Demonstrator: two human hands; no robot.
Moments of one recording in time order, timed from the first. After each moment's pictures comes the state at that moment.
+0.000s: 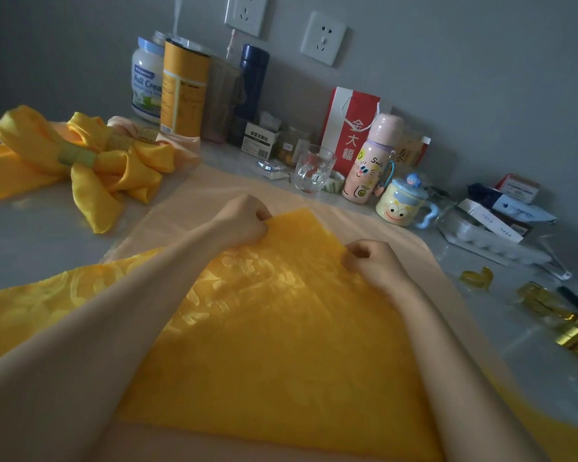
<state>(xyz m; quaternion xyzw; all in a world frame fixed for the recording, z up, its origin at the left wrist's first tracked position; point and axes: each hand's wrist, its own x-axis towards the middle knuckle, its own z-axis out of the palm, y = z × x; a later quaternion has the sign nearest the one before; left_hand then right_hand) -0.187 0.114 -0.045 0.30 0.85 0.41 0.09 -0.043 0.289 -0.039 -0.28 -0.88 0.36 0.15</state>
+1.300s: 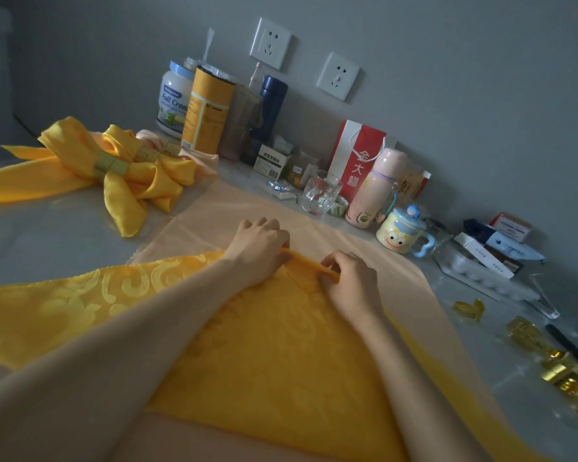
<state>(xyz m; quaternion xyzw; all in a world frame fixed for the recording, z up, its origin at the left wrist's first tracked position) -0.162 0.104 -0.054 0.42 0.87 0.22 -0.13 -0.052 0.245 -0.044 -0.19 -0.96 0.08 0.19</state>
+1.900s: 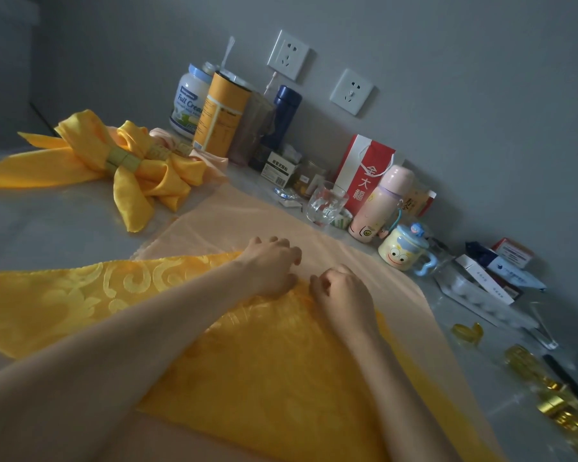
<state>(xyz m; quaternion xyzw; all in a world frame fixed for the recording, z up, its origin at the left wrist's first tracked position) -0.150 0.112 -0.049 0.44 0.88 0.18 -0.03 -0.050 0.224 -0.037 -0.16 -0.97 0.03 0.17</state>
